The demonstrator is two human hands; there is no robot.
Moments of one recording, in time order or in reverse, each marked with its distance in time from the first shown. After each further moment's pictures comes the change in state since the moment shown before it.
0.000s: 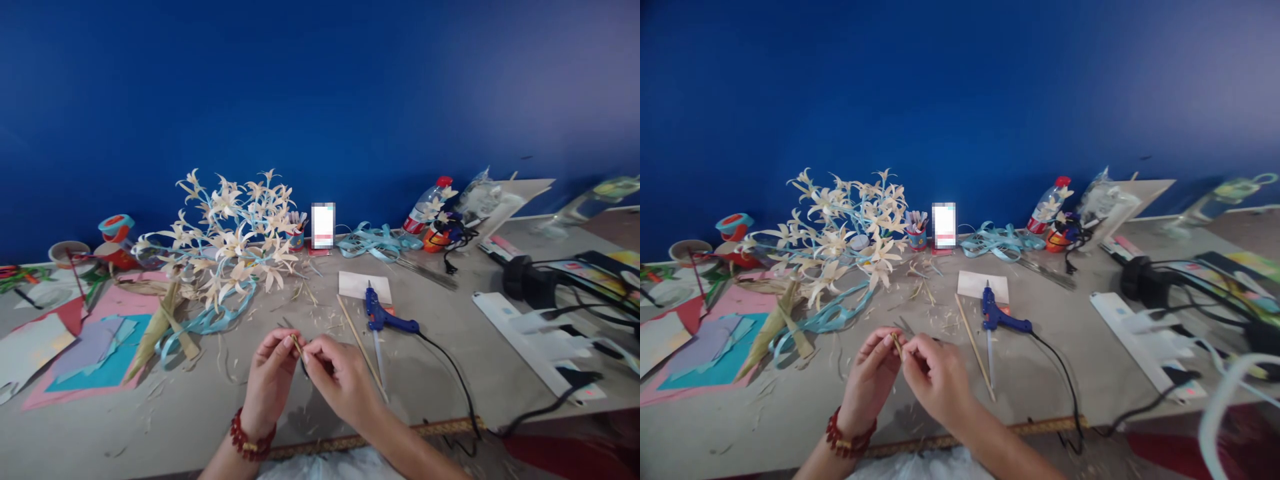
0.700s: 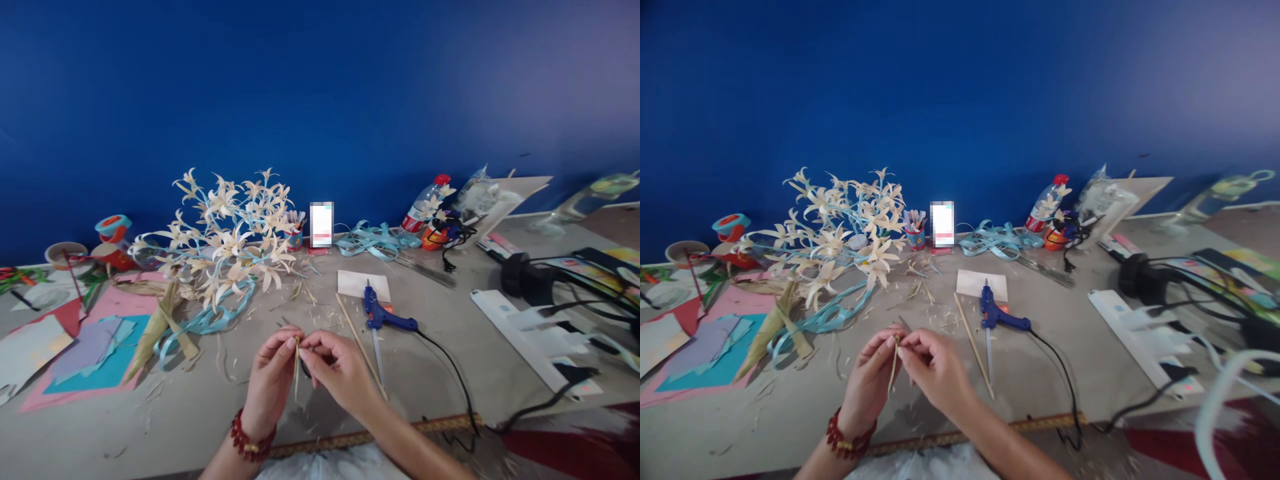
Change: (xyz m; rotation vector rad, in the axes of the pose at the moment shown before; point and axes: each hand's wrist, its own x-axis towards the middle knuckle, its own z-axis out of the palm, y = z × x) left_hand -0.001 -0.004 0.000 0.059 0.037 0.017; right_hand 0.005 0.005 0.004 0.404 -0.086 0.255
